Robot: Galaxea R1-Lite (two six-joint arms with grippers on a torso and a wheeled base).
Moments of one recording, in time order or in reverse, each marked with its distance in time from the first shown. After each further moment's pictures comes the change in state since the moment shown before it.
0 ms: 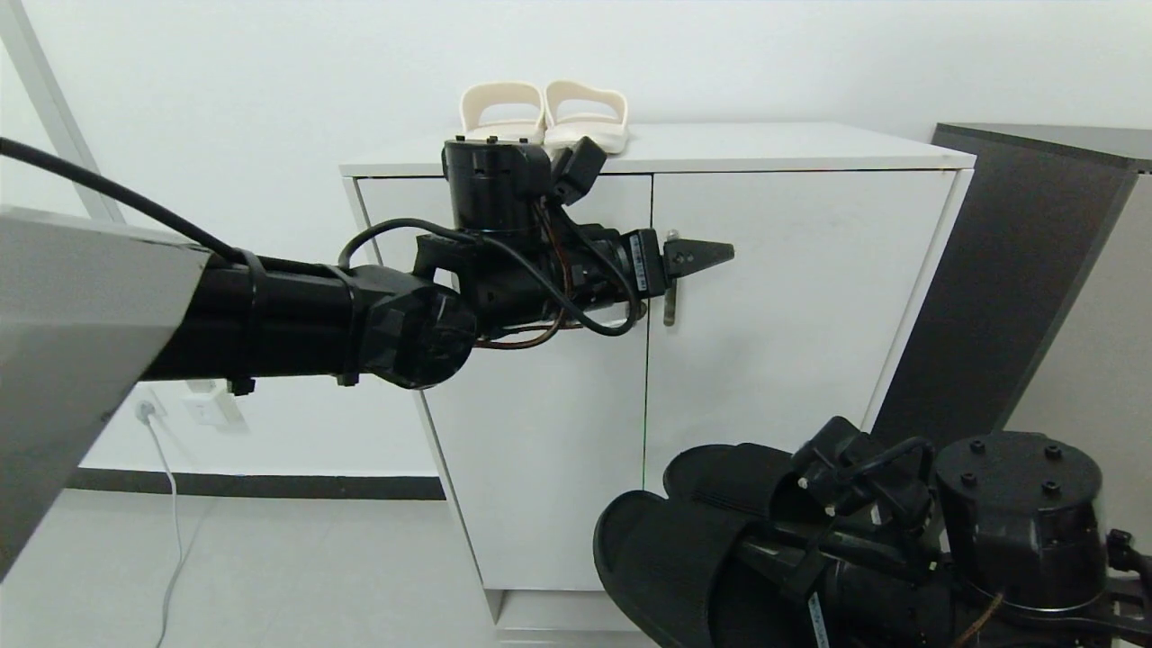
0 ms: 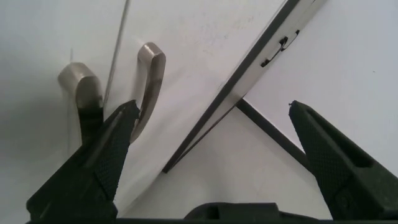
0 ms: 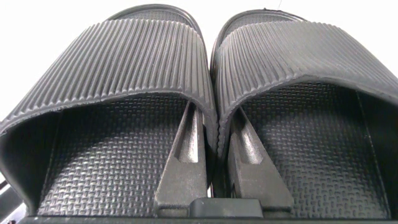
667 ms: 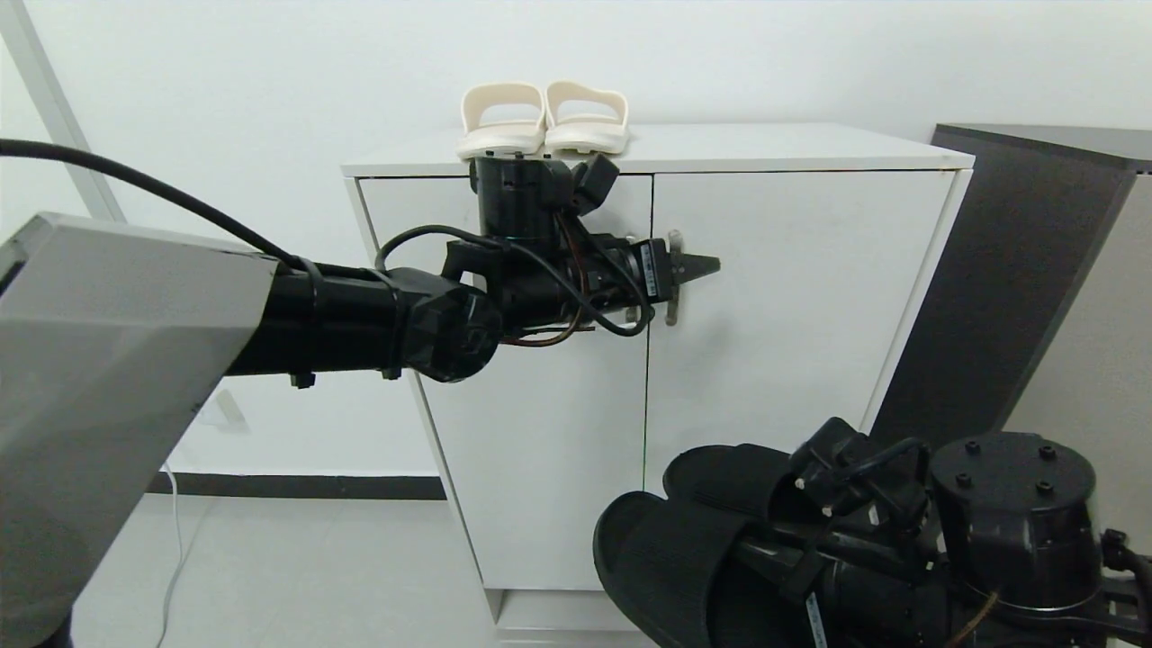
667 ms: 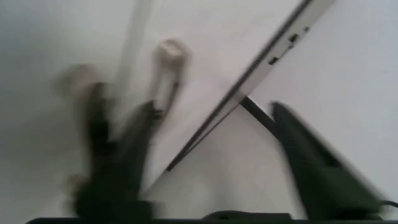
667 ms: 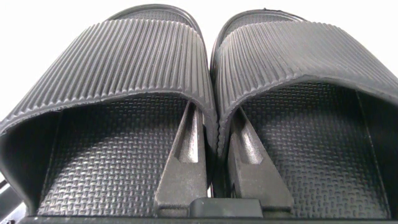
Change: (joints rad) left arm 0.003 0.074 -0.089 0.047 0.010 0.001; right arm 0.000 0.006 -0.001 0.001 0.000 0.000
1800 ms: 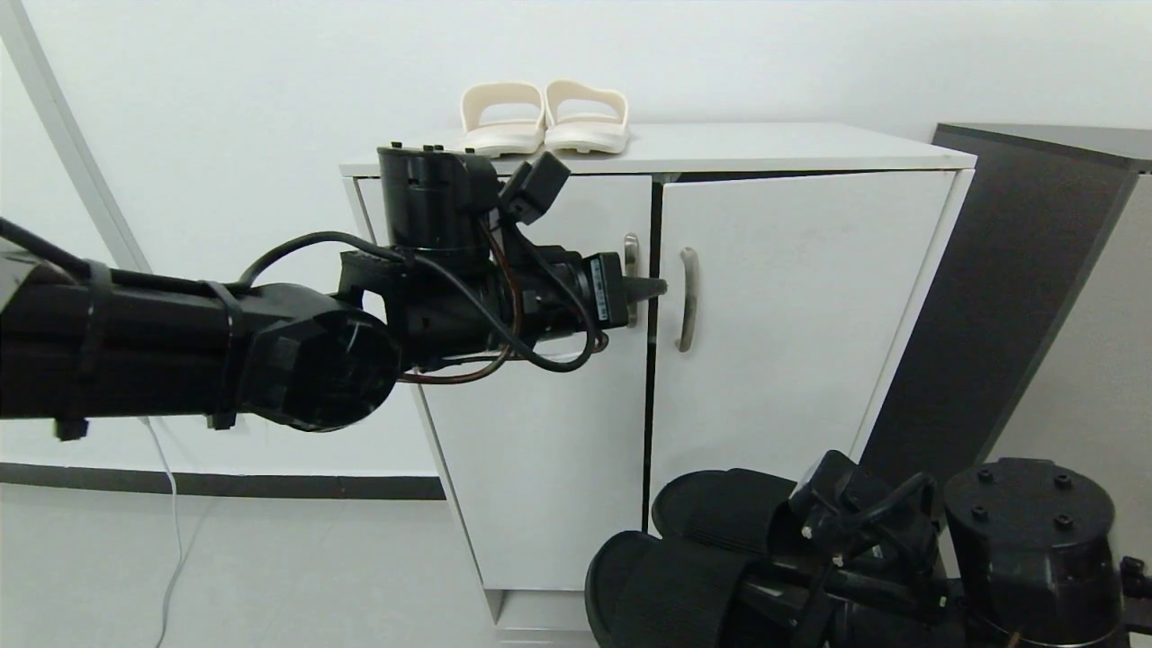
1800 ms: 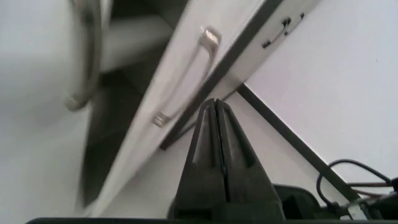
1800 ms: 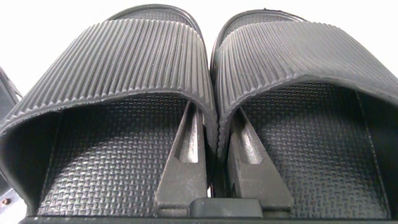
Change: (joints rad) left arm 0.003 -0.245 0.328 -0.055 -0.007 -0.001; right arm 0.031 -0.021 0.047 -0.001 0.058 -0.049
